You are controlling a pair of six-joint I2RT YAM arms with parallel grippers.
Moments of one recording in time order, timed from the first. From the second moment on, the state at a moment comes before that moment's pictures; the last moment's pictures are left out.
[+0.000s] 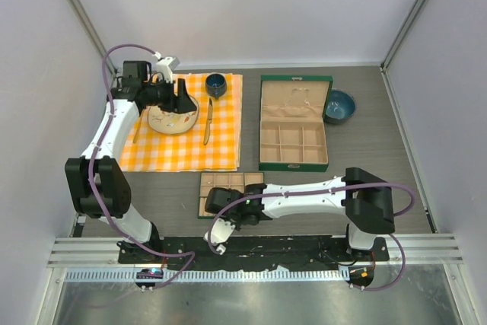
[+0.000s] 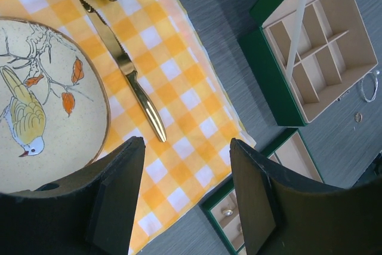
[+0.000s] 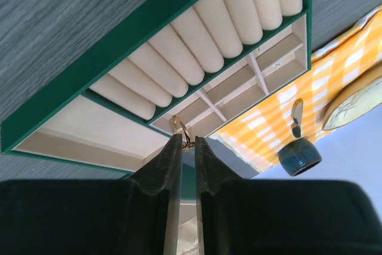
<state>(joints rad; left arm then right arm) -0.01 1.62 1.42 -0.58 0.68 0.09 1.39 1.72 1.19 -0.63 0.26 -1.28</state>
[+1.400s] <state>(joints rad) 0.05 1.62 1.42 -0.57 0.75 0.07 1.39 1.78 1.11 -0.52 0.26 -1.44</state>
